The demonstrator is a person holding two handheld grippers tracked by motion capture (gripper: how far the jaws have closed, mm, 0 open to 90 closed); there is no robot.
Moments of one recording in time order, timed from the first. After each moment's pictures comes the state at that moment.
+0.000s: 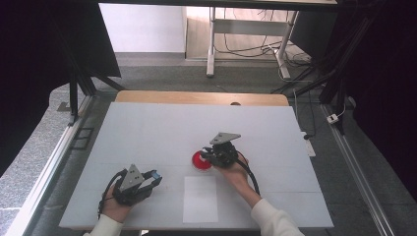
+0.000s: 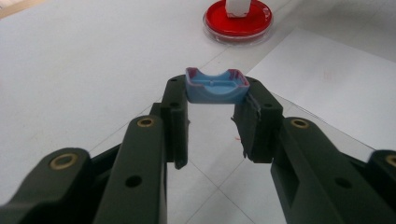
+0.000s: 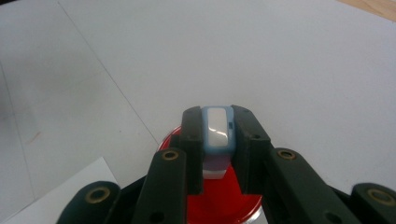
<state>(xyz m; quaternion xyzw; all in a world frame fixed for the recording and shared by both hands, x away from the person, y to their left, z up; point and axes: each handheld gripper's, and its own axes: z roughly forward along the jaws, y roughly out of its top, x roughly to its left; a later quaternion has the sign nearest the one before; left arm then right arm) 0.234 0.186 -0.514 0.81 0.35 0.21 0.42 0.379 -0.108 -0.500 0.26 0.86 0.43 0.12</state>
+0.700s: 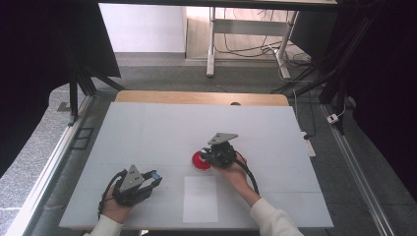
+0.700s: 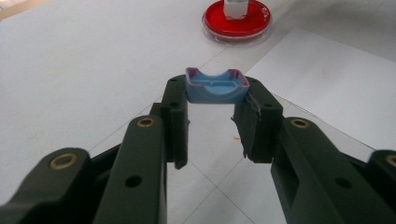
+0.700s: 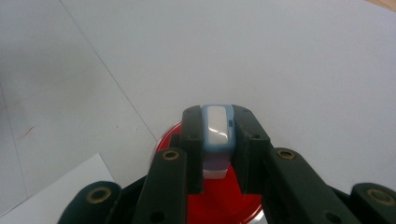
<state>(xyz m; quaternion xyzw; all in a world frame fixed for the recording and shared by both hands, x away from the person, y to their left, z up) 0.233 0.186 -0.513 0.81 0.35 0.22 0.41 0.381 -0.105 -0.504 0.26 0.86 0.41 0.12</state>
